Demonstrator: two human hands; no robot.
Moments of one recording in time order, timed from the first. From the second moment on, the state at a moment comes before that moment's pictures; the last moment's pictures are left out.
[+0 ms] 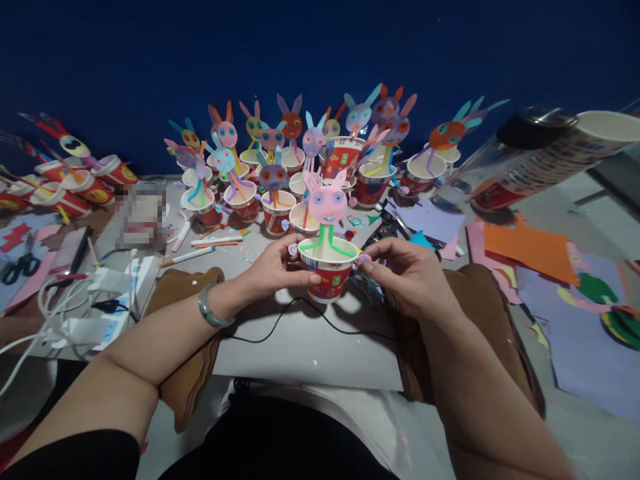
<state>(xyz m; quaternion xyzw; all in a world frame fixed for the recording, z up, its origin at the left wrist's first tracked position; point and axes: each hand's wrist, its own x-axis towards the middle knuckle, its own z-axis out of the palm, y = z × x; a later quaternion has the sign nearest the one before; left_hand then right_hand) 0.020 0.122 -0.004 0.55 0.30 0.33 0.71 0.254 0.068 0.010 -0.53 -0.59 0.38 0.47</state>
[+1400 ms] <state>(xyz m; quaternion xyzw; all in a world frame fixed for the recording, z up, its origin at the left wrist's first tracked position) 0.018 0.127 -0.007 0.59 0.32 0.31 0.67 0.257 0.063 0.012 -0.55 -0.66 0.25 0.46</state>
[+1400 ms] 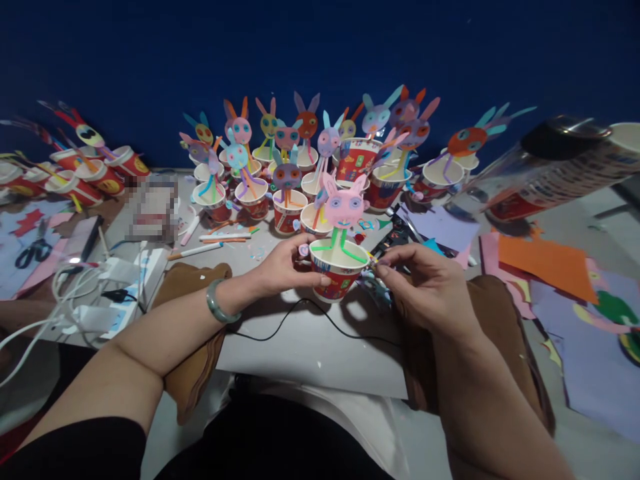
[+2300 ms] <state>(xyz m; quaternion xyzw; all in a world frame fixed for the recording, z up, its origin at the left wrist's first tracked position) 0.018 0.134 -0.011 0.62 0.29 0.32 0.65 0.234 0.068 0.001 -0.51 -0.59 0.31 0.53</state>
